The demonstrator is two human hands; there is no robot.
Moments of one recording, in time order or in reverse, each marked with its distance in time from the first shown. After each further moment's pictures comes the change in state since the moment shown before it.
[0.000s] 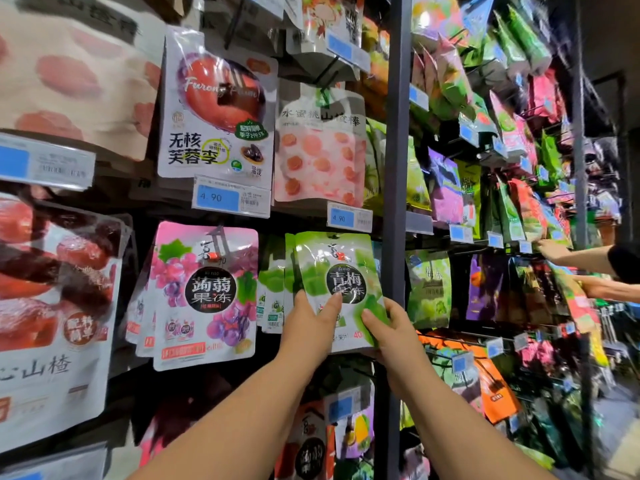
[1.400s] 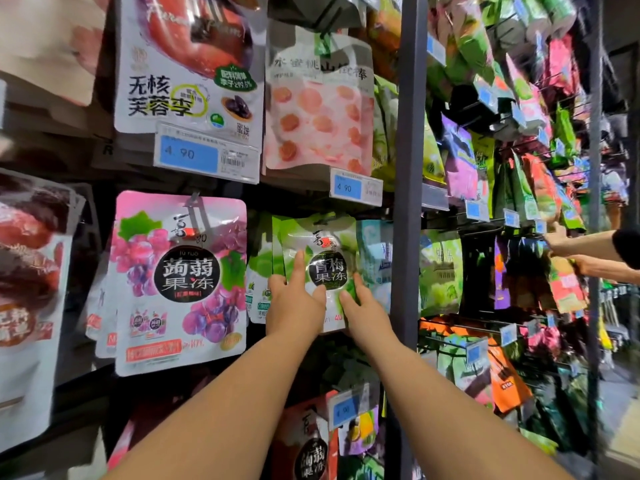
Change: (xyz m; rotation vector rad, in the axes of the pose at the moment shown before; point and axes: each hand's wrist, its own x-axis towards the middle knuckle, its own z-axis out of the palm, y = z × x) left_hand 0.082 -0.049 0.011 0.422 0.064 -0.002; right_hand 0.069 0.031 0.038 -0.562 0.027 0.074
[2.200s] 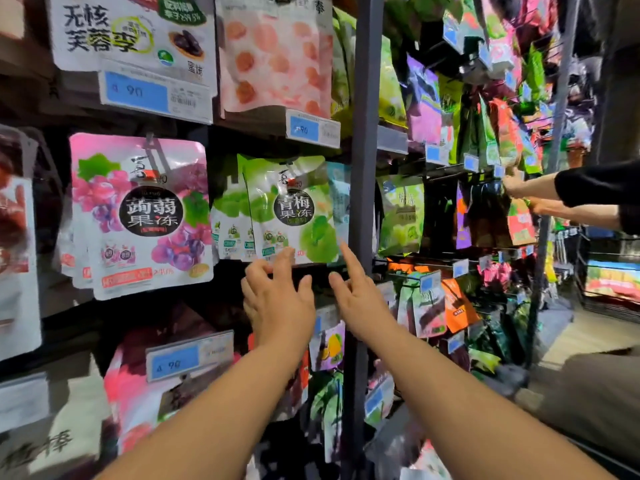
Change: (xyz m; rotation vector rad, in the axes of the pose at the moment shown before) left_hand -0.110 -0.006 0.021 0.126 0.266 0.136; right_hand -0.090 0.034 -0.038 -0.120 -0.015 -0.174
